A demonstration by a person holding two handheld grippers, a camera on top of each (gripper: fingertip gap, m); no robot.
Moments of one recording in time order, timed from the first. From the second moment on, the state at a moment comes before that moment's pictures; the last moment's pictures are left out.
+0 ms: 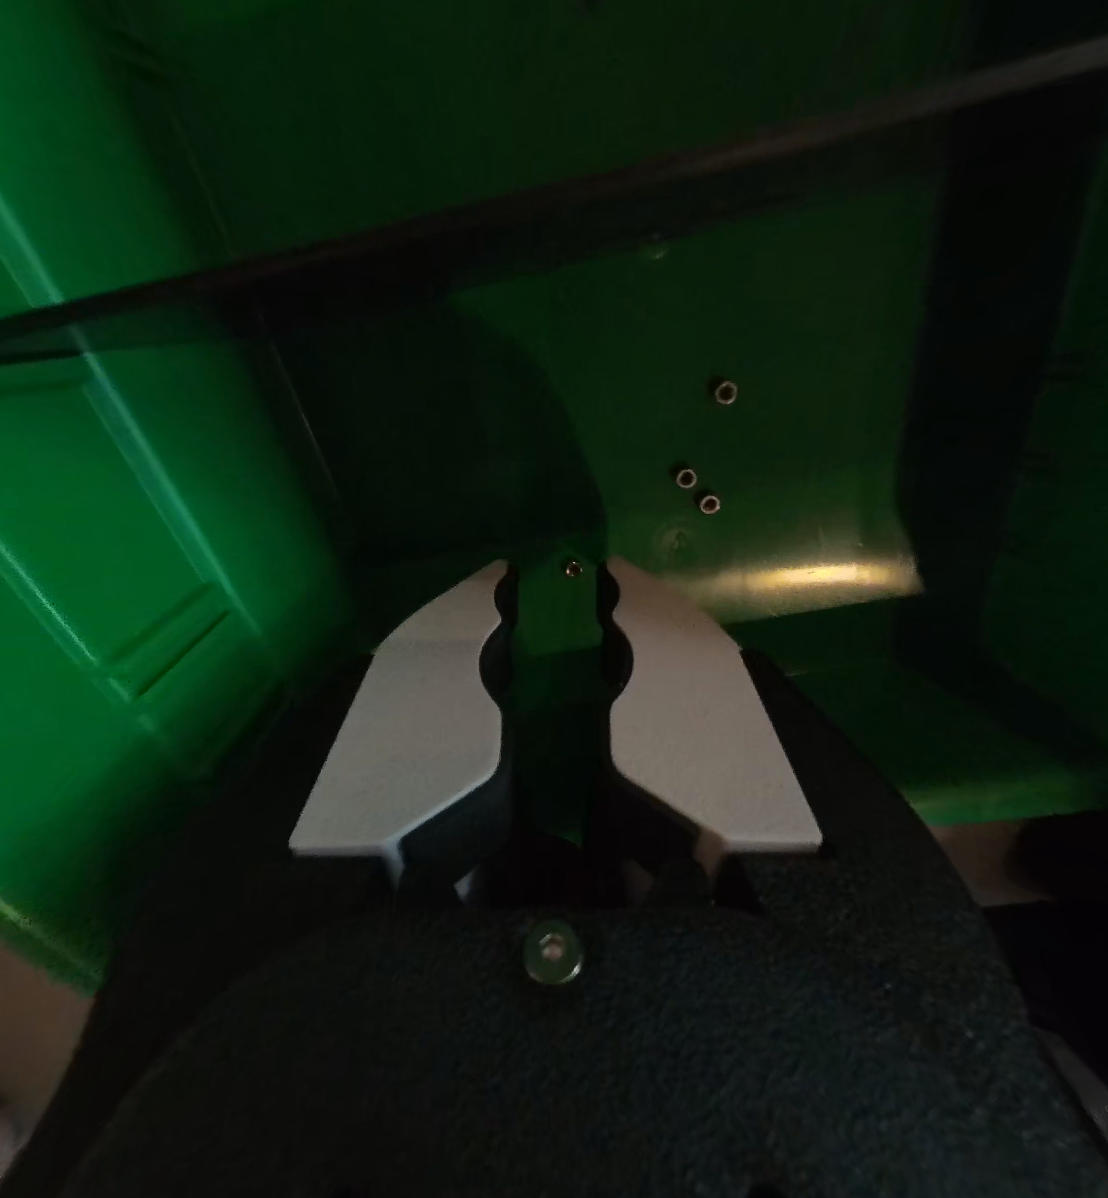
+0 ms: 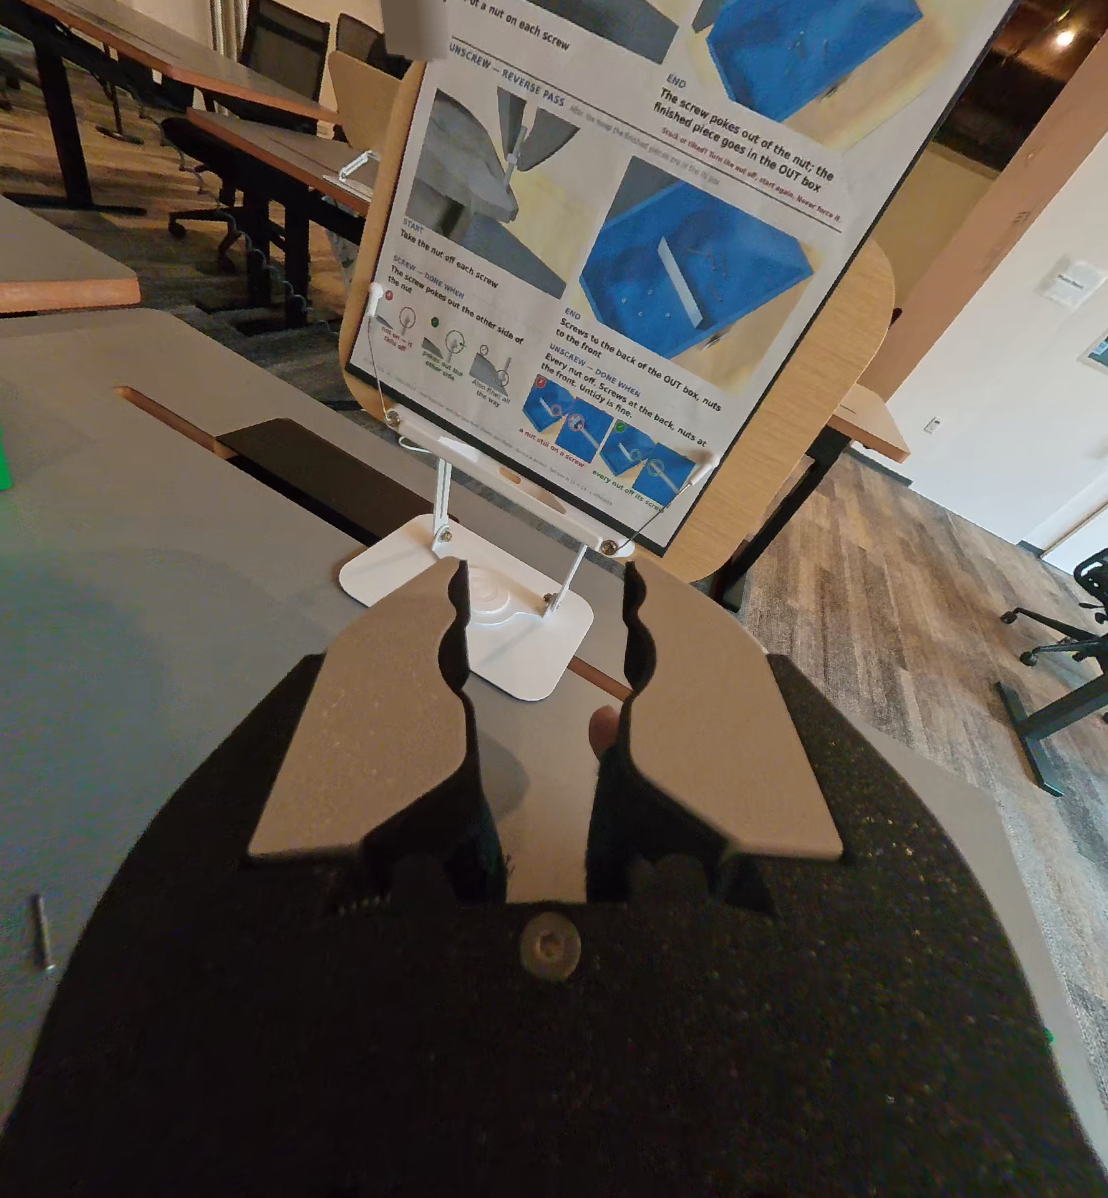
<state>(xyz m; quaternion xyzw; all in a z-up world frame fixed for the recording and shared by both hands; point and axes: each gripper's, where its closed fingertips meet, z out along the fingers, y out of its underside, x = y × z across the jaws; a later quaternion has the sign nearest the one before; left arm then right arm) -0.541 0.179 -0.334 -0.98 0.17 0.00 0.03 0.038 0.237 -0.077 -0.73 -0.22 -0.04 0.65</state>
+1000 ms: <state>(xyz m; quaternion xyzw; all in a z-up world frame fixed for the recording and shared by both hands) -0.534 0.177 -0.338 -0.98 0.17 -0.02 0.02 0.043 0.235 -0.072 -0.72 -0.21 -0.04 0.66</state>
